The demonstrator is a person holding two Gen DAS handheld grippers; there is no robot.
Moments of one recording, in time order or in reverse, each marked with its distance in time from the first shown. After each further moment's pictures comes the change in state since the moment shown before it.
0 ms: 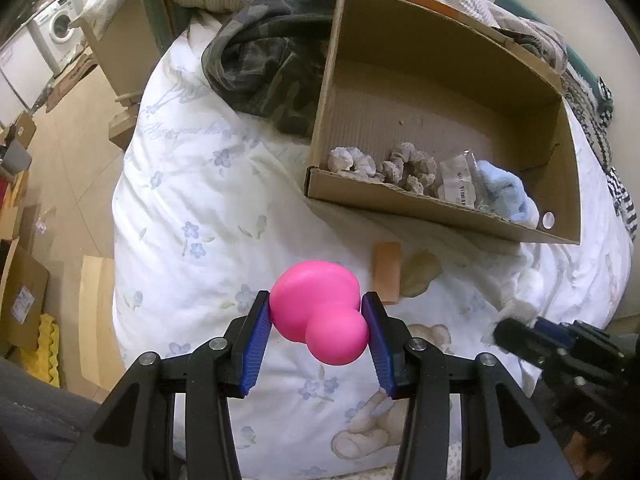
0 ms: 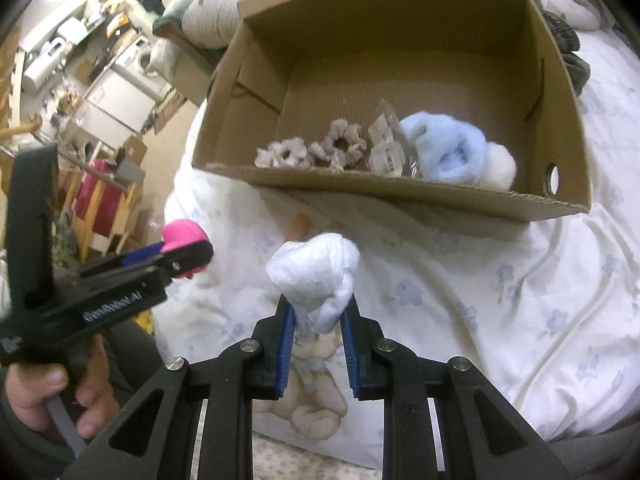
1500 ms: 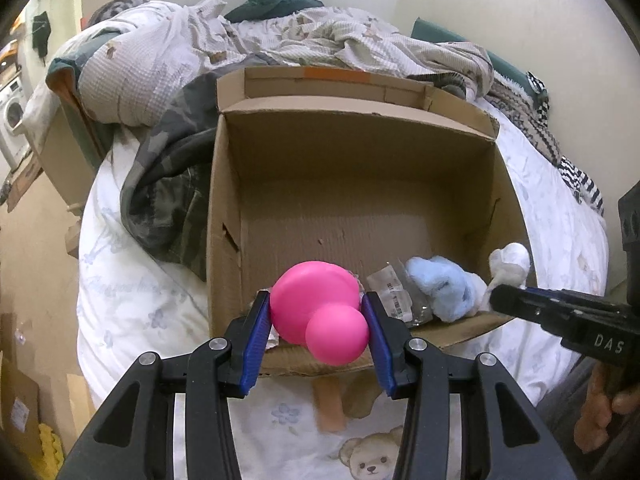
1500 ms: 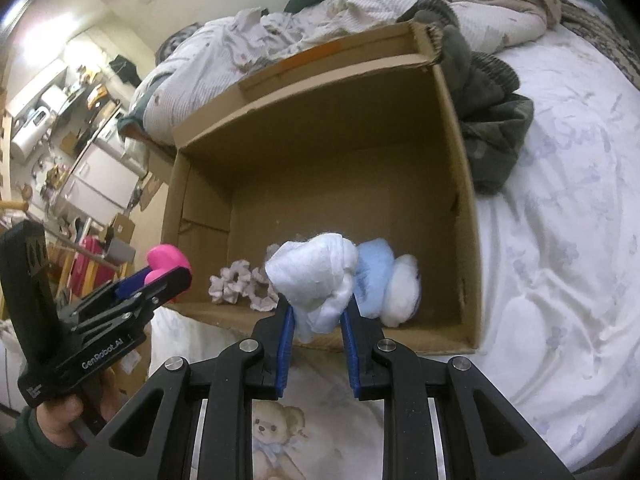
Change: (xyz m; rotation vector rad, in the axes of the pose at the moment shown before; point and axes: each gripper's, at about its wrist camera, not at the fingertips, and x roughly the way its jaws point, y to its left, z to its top) left arm -0.006 -0.050 0.067 0.229 -0.251 -0.127; right arm -0.023 -0.048 0.055 0.108 -0.202 -0.038
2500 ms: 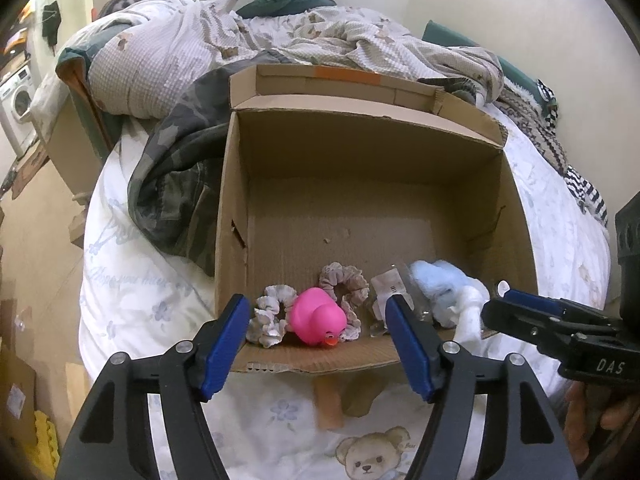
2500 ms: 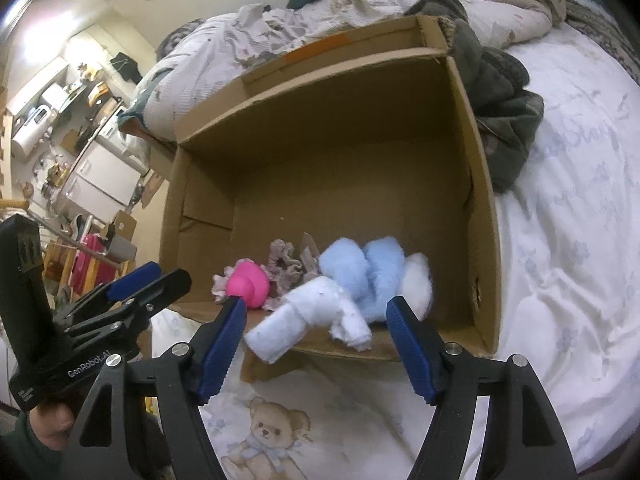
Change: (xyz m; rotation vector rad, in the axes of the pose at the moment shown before) left arm -0.003 0.005 0.002 -0.042 0.004 0.020; right arm 0.004 -0.001 0.002 0.022 0.003 0.004
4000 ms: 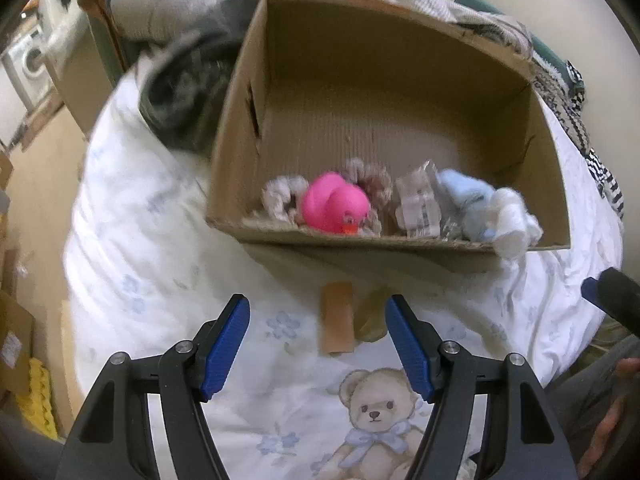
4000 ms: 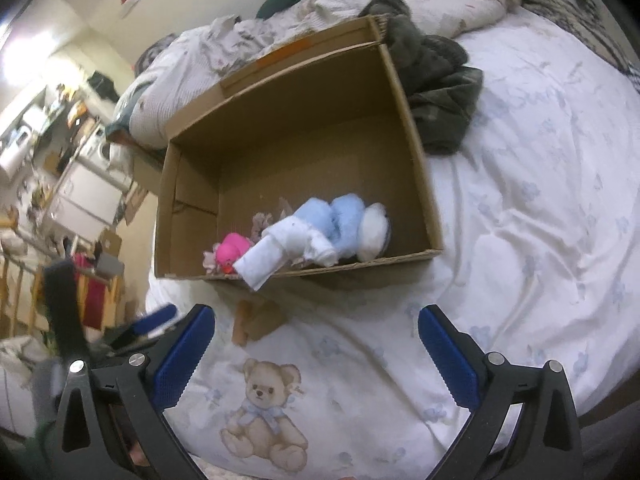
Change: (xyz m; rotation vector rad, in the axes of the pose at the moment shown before) left arm 0.028 0.002 -0.063 -0.090 0.184 0.032; right arm -0.039 -0.009 -0.045 0.099 -0.038 -0.071
